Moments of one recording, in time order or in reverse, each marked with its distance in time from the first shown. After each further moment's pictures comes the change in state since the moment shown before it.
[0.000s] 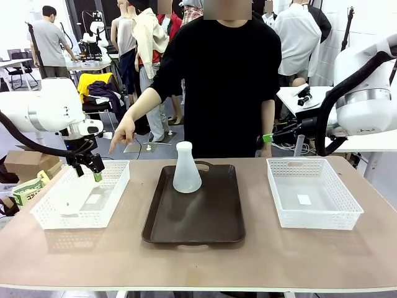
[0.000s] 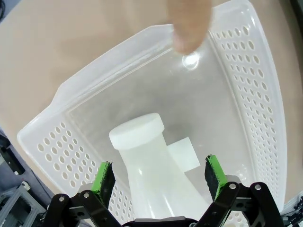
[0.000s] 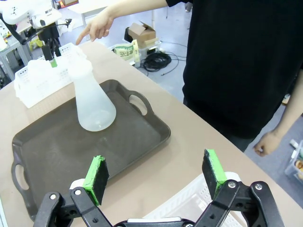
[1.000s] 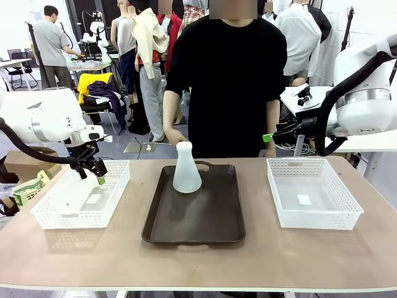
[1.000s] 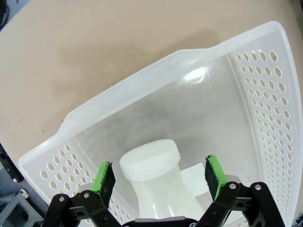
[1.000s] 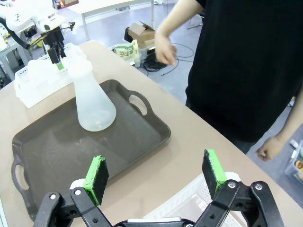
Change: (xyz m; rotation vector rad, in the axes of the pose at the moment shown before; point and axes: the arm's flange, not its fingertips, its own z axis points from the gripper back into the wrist) left arm 0.006 0.010 -0.023 0.011 -0.067 0.019; right arm 0.000 0.000 0.000 0.000 0.000 0.000
